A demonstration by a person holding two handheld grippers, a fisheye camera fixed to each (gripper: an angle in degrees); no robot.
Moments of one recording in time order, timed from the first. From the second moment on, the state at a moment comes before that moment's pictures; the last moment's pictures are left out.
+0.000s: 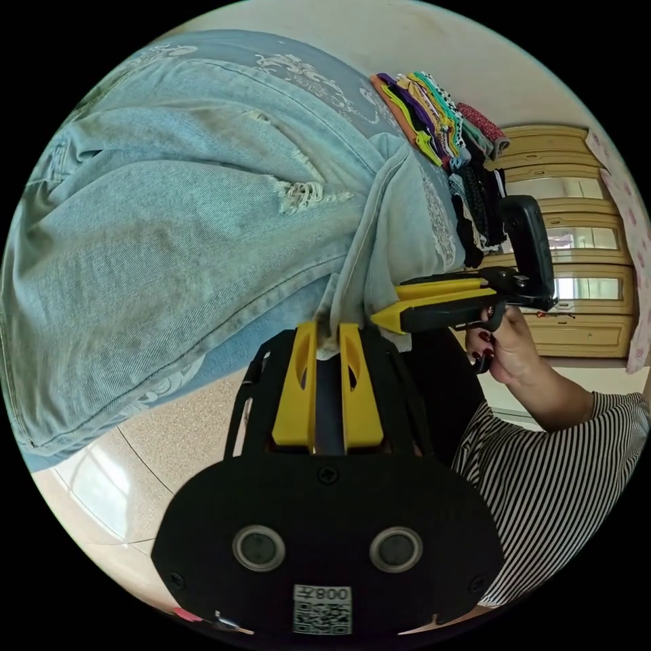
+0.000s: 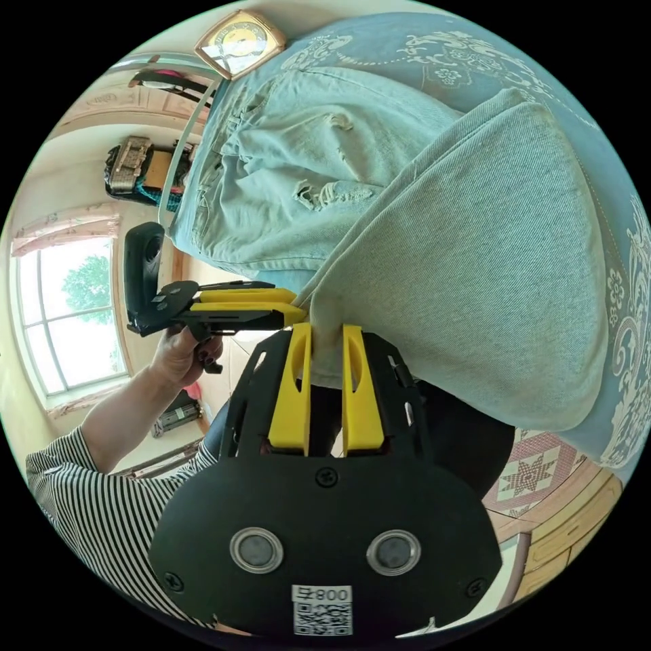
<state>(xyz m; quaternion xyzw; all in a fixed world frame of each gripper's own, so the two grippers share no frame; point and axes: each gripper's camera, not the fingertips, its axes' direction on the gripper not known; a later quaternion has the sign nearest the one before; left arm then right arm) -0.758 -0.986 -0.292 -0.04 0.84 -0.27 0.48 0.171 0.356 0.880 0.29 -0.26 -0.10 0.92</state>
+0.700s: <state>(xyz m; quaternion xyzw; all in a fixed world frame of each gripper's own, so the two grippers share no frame) -1.057 -1.204 -0.230 0.35 0.83 -0.35 0.26 0.505 0.565 0.740 0.44 -0.17 0.10 0.88</state>
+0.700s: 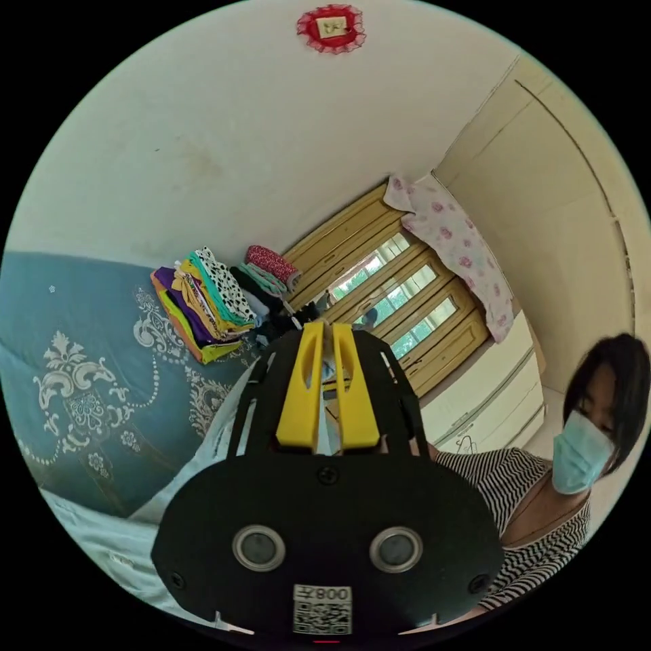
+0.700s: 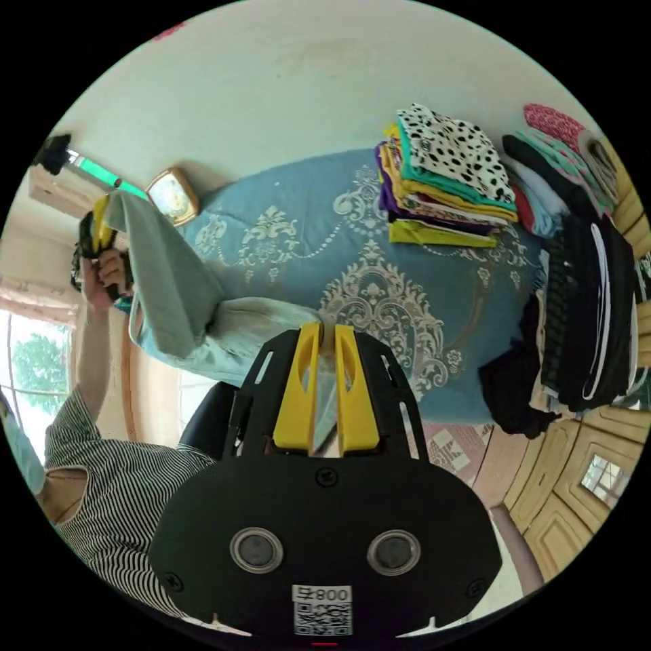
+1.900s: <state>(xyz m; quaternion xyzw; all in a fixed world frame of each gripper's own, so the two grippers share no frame) -0.922 -1.273 -0.050 -0.10 0.66 -0.26 0.69 0.344 0.239 0.695 0.38 0.02 -0.06 0.92</state>
